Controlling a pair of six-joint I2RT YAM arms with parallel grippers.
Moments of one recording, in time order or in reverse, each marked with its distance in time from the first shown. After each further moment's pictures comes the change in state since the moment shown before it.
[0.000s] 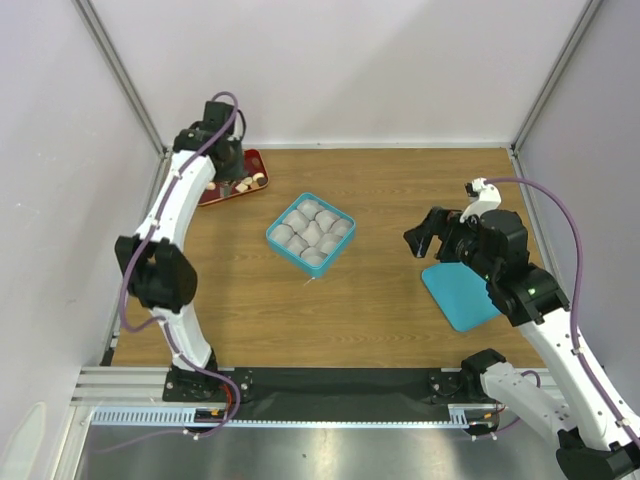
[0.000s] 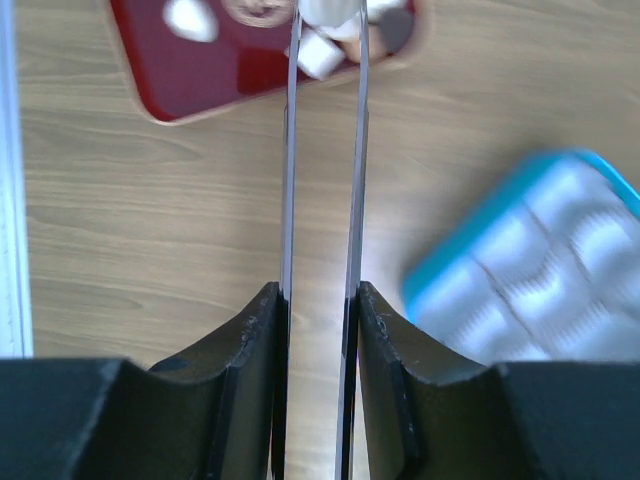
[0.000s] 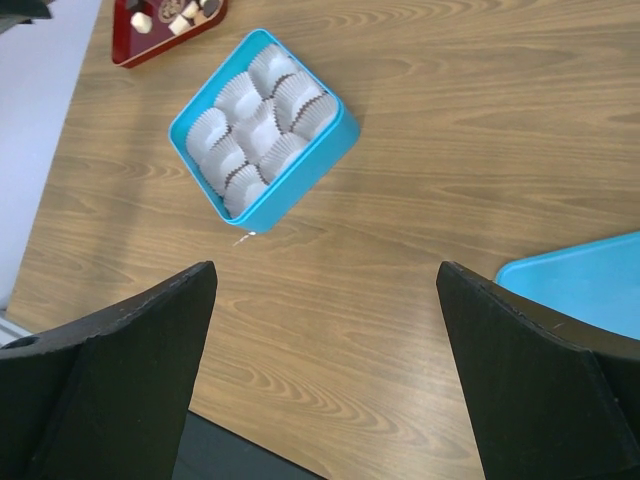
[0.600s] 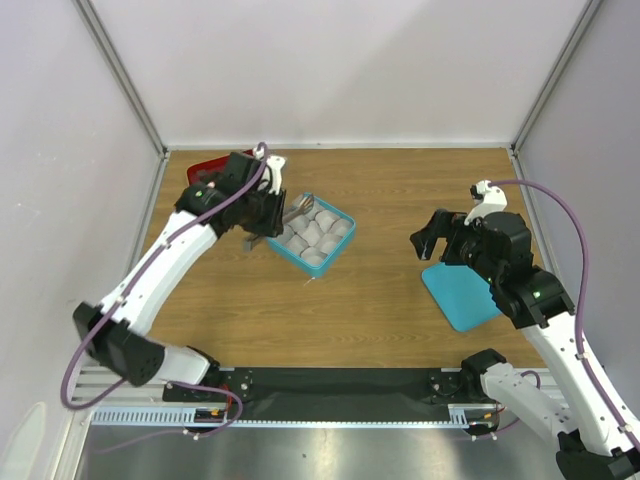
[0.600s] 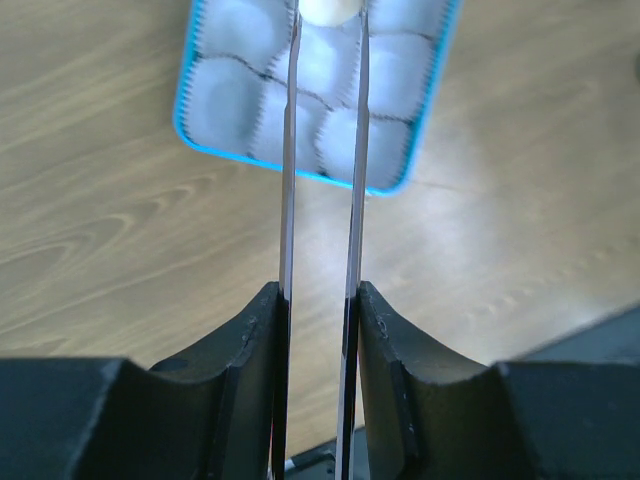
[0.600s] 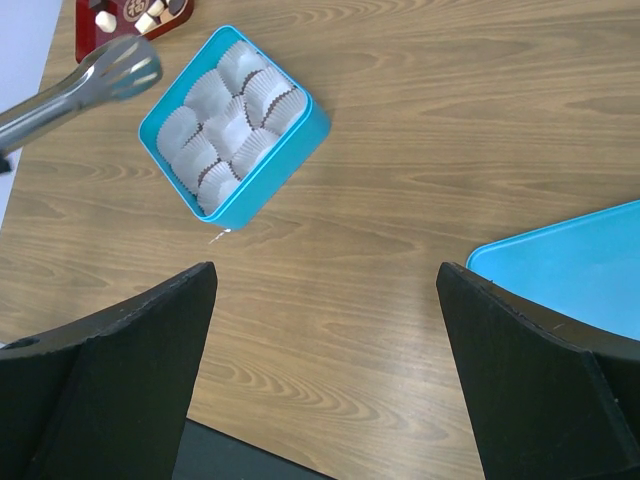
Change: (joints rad) left arm -0.339 -0.468 -0.439 0.003 0.230 0.044; right arm -0.005 -0.021 0.017 -0.073 0.053 -0.019
